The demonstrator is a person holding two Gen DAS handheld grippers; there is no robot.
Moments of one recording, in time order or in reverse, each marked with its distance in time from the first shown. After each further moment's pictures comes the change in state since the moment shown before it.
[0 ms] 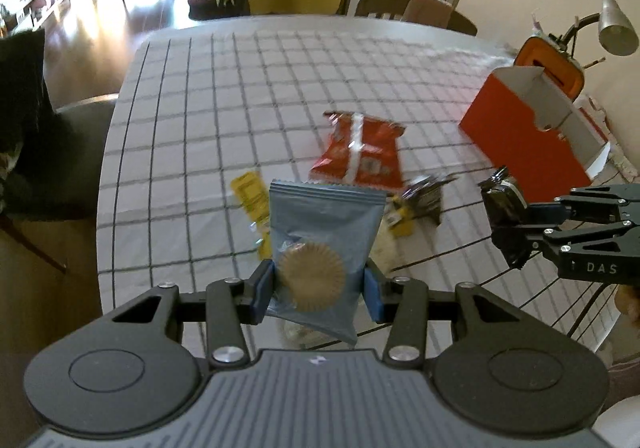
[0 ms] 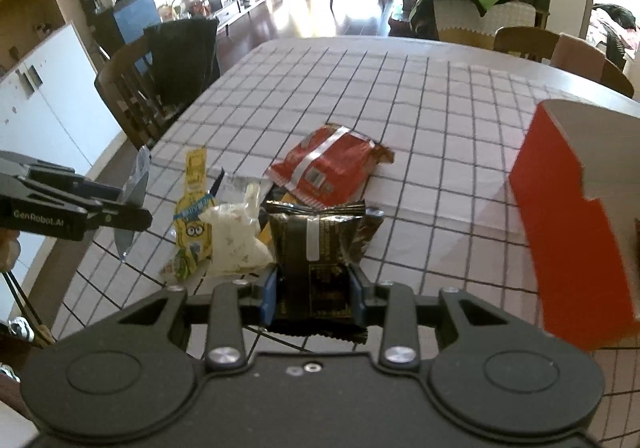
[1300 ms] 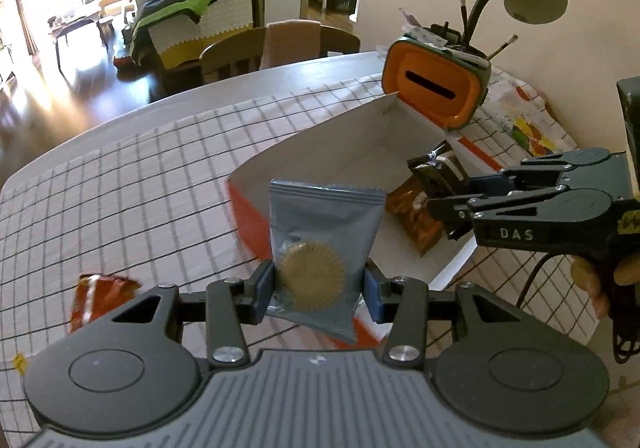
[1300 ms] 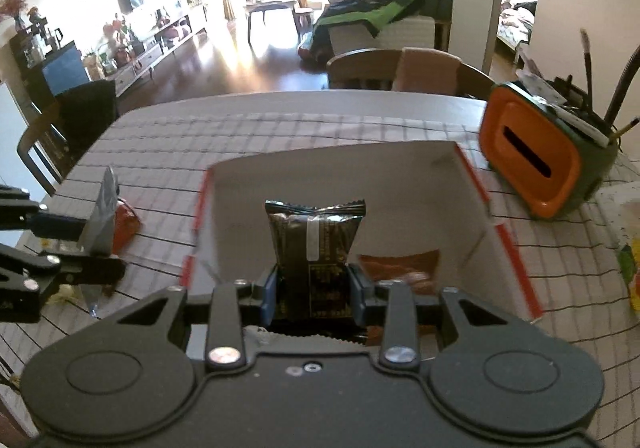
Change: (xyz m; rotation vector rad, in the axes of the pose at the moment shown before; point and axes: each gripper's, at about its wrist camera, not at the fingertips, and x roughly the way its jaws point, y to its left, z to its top) left arm 0.062 -0.308 0.125 0.195 -0.034 -0.029; right arm -0.098 -0.248 0.021 0.088 -0.073 -0.166
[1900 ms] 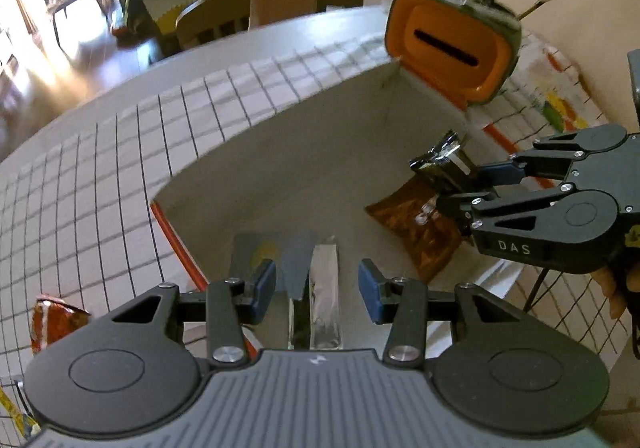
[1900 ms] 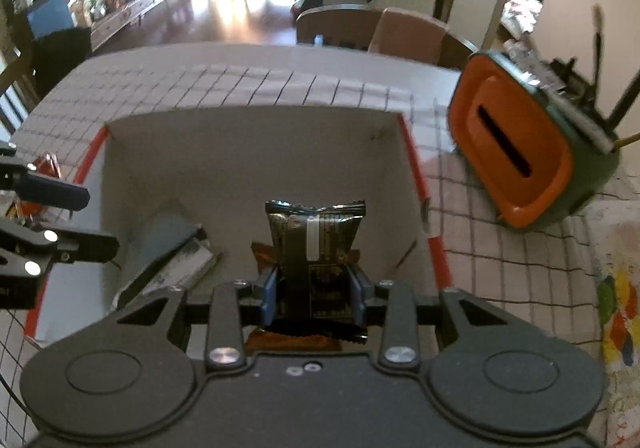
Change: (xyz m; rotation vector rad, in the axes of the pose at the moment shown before) left arm 0.096 -0.036 0.042 0.001 0.157 0.054; right arm 0.051 -0.067 0.004 -0.108 0.138 -0.046
